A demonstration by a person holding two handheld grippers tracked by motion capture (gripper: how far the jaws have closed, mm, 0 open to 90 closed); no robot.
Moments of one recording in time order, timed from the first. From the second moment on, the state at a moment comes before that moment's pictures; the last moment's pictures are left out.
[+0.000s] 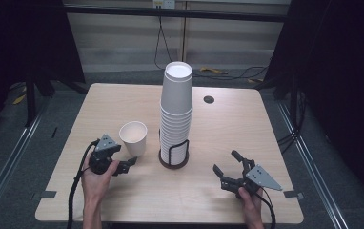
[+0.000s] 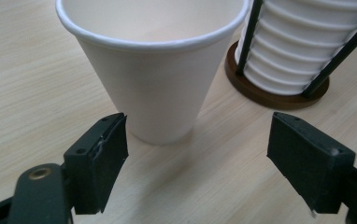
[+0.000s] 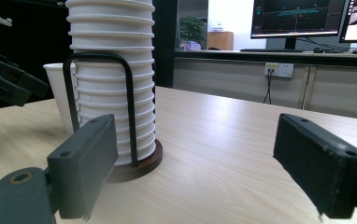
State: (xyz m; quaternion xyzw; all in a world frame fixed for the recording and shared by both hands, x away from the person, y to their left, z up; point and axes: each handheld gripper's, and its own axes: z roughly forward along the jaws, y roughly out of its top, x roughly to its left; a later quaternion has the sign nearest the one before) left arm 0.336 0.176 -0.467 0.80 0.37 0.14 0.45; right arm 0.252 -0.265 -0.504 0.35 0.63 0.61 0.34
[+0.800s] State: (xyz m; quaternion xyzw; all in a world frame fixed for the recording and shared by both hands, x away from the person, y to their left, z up) left arm 0.285 0.120 -0.500 0.71 0.34 0.24 0.56; right arm 0.252 -0.265 -0.504 0.35 0.63 0.61 0.34
